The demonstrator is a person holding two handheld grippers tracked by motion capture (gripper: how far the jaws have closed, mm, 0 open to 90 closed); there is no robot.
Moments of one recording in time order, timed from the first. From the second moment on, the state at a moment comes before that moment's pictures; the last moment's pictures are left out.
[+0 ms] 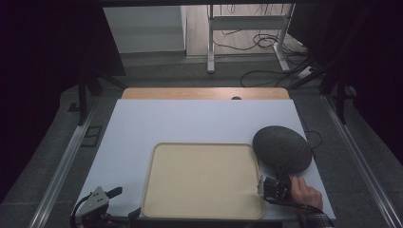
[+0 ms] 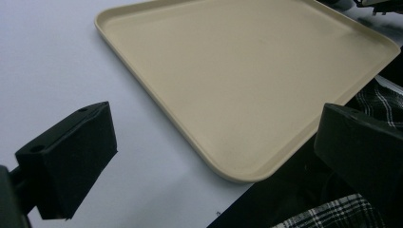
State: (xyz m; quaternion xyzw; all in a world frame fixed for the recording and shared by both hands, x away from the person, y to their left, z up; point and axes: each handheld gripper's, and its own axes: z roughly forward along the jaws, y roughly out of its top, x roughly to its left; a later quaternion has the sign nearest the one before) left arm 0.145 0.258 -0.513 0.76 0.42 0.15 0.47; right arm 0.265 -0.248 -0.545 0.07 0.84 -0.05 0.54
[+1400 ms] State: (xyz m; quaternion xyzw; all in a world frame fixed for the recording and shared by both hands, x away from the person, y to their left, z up) left arm 0.145 0.259 -0.514 0.76 0.42 0.15 0.47; right arm 0.230 -0.201 -0.521 -0.03 0.82 0.01 0.57
